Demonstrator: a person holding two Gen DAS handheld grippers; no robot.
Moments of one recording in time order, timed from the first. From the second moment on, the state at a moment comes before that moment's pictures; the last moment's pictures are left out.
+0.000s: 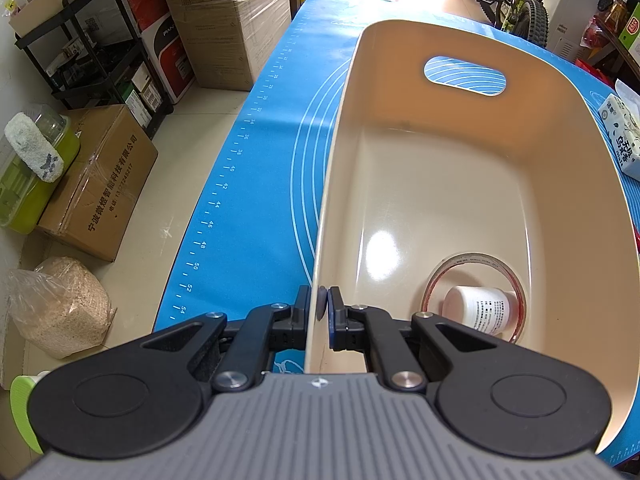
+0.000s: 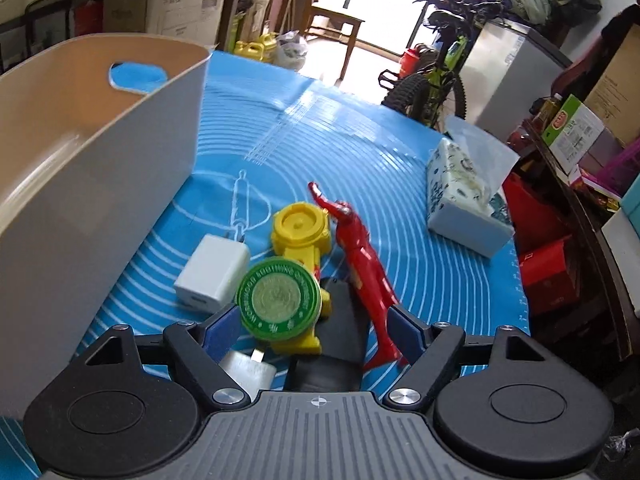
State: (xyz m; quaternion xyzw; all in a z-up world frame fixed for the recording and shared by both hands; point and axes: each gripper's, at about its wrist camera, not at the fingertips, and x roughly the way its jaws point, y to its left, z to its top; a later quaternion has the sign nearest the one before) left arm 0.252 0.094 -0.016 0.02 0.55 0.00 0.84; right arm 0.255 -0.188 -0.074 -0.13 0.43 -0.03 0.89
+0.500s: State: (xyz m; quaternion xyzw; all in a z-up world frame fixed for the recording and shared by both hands) left arm 0.253 0.093 -0.016 0.02 0.55 0.00 0.84; right arm 0.267 -0.172 -0.079 -0.15 0.42 -0.03 0.89
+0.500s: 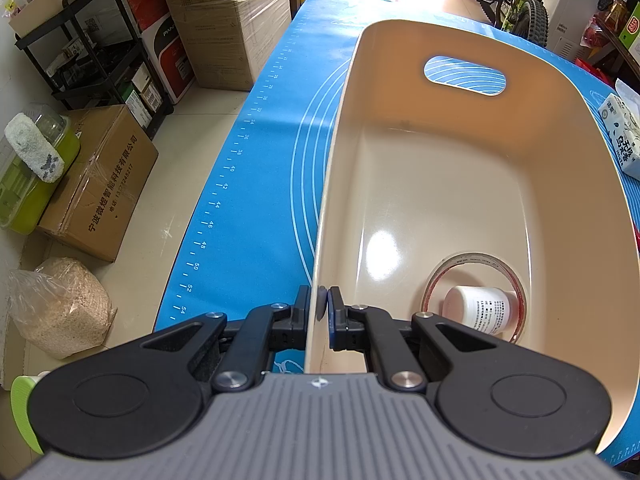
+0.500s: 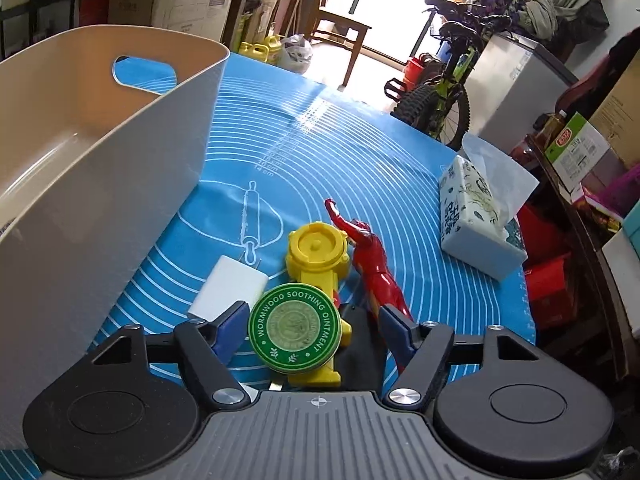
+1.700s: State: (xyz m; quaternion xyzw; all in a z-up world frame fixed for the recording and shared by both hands) left arm 0.253 0.093 -0.016 0.03 0.55 0.00 0.84; right arm 0.241 -0.121 0.008 -0.10 0.31 0.02 0.95
